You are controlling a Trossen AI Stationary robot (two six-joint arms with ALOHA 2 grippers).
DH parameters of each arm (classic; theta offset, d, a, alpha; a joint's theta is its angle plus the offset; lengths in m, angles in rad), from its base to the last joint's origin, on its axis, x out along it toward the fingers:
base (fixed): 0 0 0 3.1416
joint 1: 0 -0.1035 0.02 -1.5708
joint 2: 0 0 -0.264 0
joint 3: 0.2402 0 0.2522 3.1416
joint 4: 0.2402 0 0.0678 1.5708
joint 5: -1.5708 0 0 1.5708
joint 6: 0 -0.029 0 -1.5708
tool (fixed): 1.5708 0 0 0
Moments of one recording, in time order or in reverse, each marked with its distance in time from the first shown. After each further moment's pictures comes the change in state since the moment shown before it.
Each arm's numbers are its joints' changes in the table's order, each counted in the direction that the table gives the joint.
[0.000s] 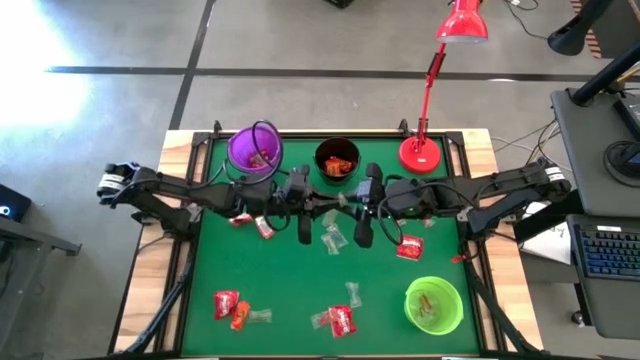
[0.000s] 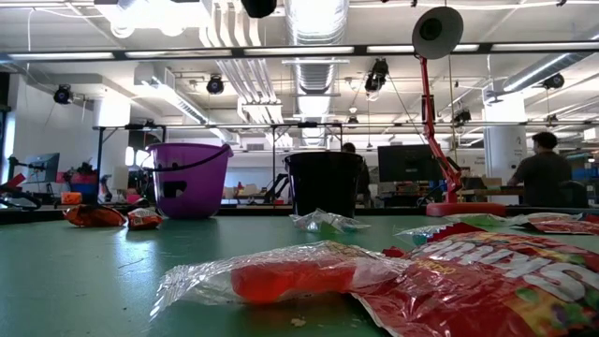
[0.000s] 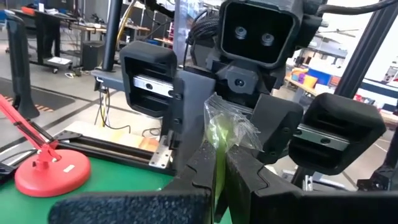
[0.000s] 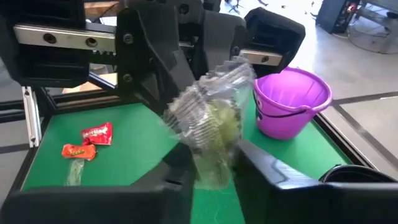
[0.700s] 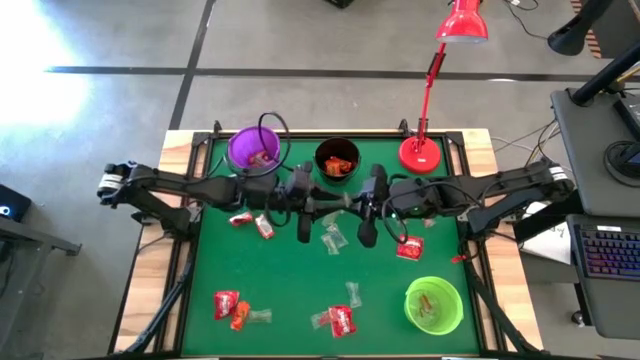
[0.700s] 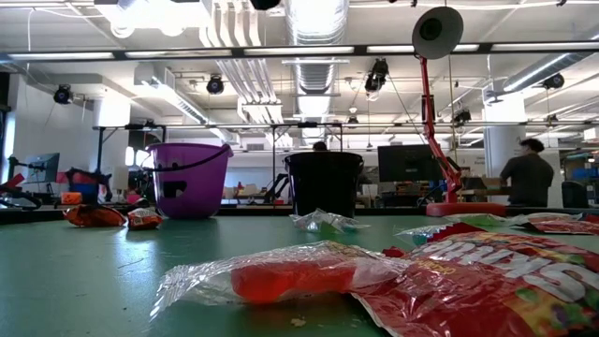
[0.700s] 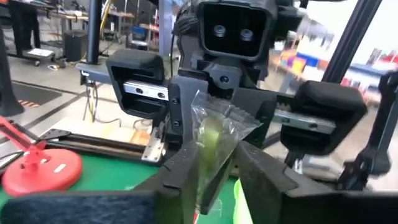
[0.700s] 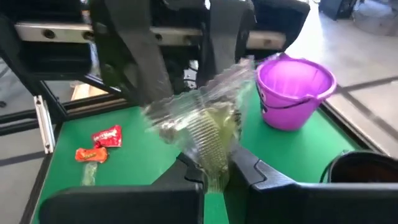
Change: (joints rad) left arm -0.019 0.002 0.094 0.156 -0.093 -0.035; right arm -0.003 0.025 0.000 0.049 0.004 -0.098
